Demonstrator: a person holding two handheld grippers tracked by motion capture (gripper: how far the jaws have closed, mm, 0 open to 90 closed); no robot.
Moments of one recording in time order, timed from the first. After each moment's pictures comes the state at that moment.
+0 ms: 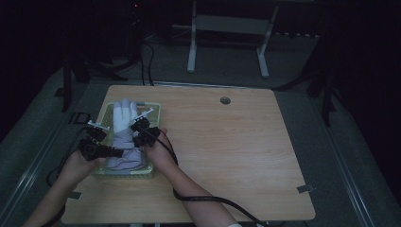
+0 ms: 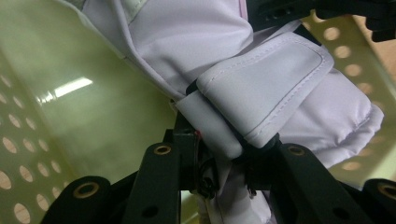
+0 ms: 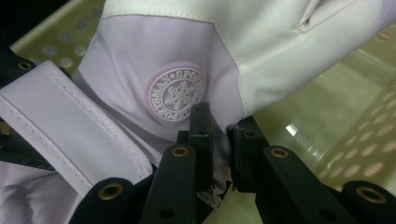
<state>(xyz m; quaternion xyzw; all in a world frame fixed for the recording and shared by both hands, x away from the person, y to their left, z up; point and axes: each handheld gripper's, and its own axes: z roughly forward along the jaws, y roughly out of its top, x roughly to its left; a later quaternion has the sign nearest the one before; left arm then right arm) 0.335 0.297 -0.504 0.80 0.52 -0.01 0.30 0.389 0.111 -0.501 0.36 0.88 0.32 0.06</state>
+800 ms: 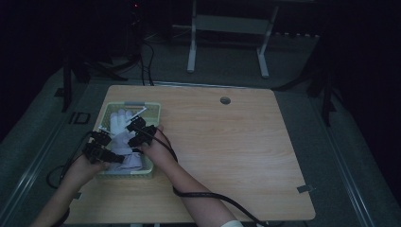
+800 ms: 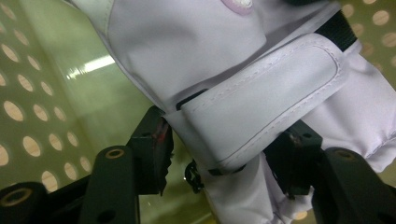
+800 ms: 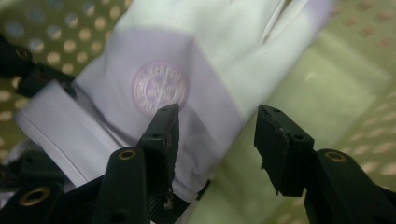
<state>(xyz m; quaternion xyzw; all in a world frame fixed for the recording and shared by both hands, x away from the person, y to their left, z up) 0.335 0.283 -0.520 0.81 0.54 0.03 0.22 0.395 0.123 -0.505 0.33 0.90 0.28 0.08</state>
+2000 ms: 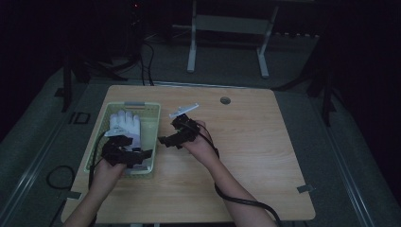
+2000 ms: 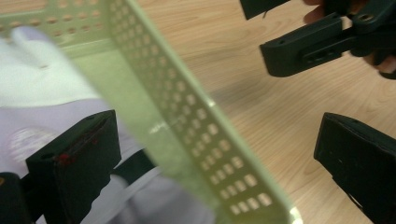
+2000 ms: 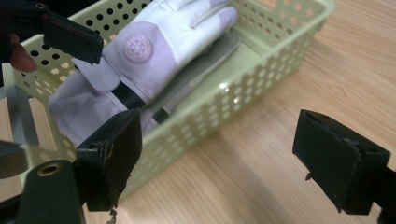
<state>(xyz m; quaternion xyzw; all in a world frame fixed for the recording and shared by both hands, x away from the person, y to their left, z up) 0.303 0.213 -0.483 0.76 0.47 0.09 0.44 0.394 -0.012 -0.467 0.29 0.87 0.39 0.05</state>
